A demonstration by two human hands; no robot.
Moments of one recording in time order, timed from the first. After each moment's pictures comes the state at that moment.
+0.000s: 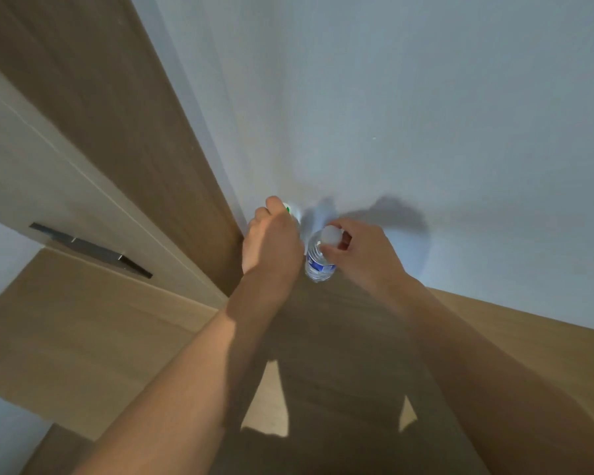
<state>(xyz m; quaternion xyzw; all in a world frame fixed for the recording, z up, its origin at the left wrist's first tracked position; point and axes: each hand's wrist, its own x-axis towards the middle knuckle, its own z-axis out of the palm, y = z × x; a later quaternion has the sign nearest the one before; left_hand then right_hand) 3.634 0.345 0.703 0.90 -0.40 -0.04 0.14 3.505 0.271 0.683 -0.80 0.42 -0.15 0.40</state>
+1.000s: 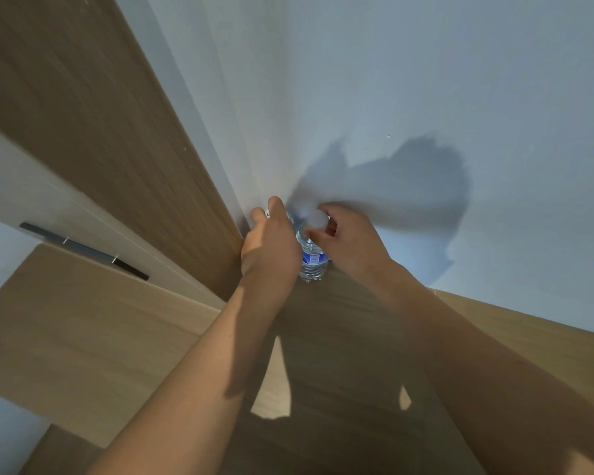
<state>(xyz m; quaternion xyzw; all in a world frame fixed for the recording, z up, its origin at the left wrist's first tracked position) 3.645 0.341 0.694 0.91 -0.37 -0.10 0.18 3.546 0.250 0.662 -0.81 0.38 -0.17 0.40</state>
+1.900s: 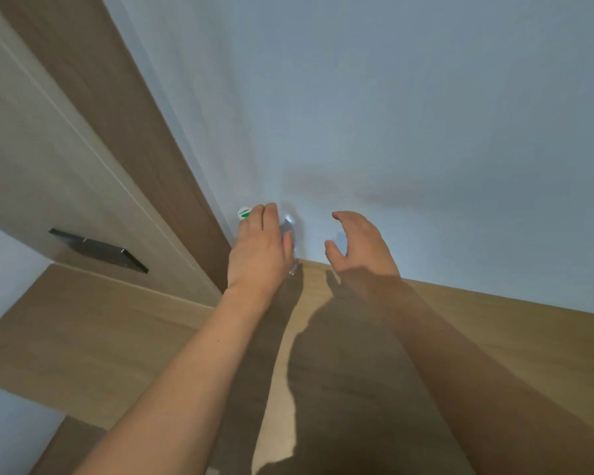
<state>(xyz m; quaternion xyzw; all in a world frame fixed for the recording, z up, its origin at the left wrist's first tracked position) 3.577 0.390 0.726 0.84 -0.51 0.03 0.20 3.424 0.307 0.721 -0.84 0.41 -0.21 0.28</state>
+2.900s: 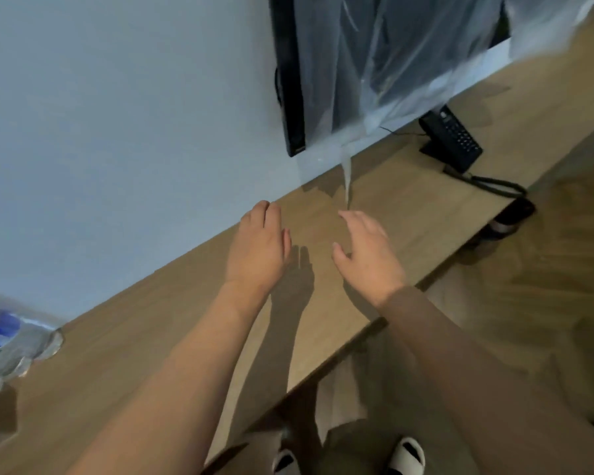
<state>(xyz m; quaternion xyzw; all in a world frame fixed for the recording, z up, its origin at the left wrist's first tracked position) 3.161 0.411 0.716 0.48 -0.85 0.00 0.21 2.988 0.493 0.723 -0.60 0.74 -0.27 0.14</state>
